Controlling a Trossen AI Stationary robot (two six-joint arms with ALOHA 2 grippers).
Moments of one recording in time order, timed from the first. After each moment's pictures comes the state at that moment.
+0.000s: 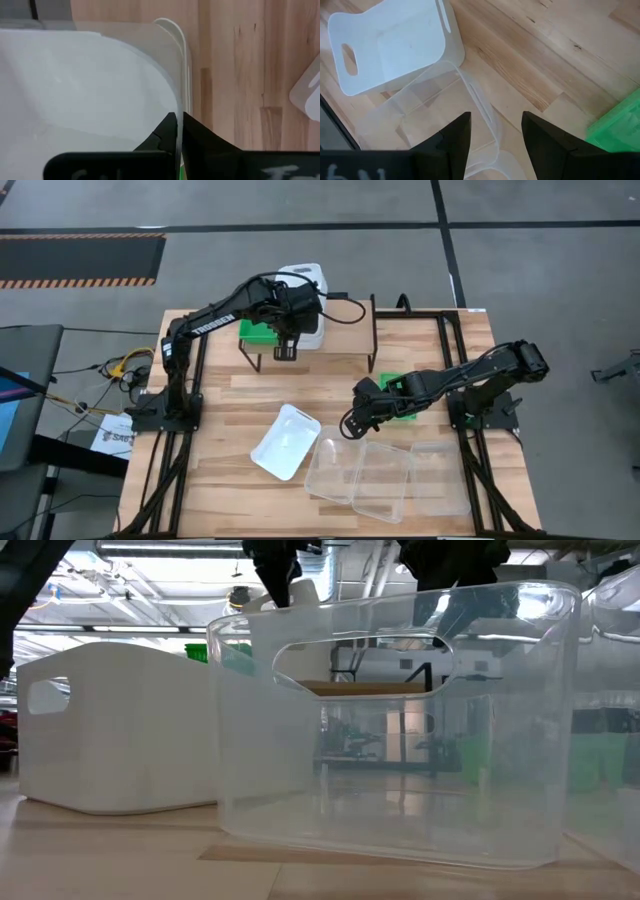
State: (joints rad) left arm 0.29 1.93 2.25 -1.57 -0.22 0.41; right arm 0.23 1.54 1.27 -0.81 0.16 1.09
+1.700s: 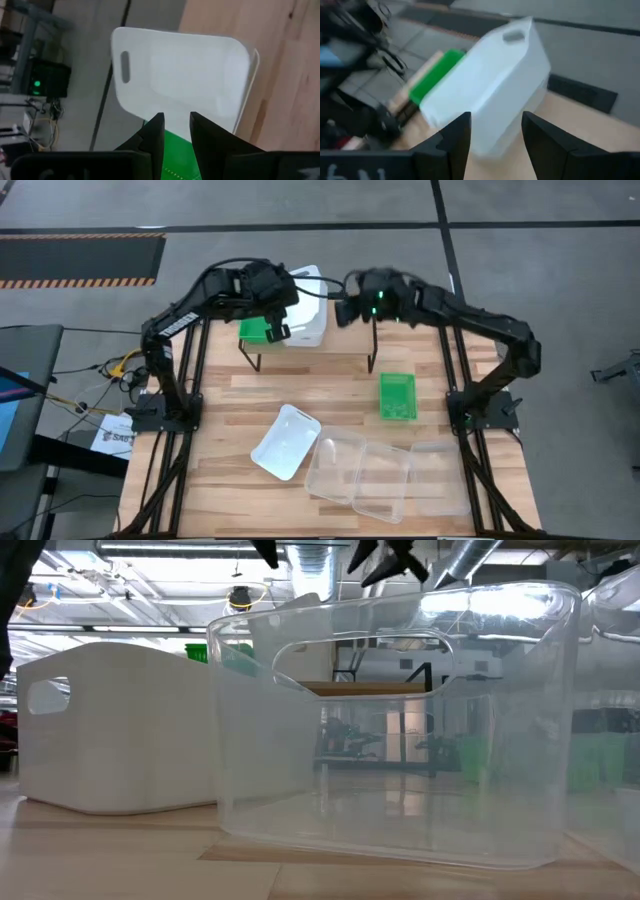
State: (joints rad) left arm 0.26 1.80 2.36 -1.54 -0.52 0.20; right arm -0.31 1.56 1.71 -0.68 0.27 0.59
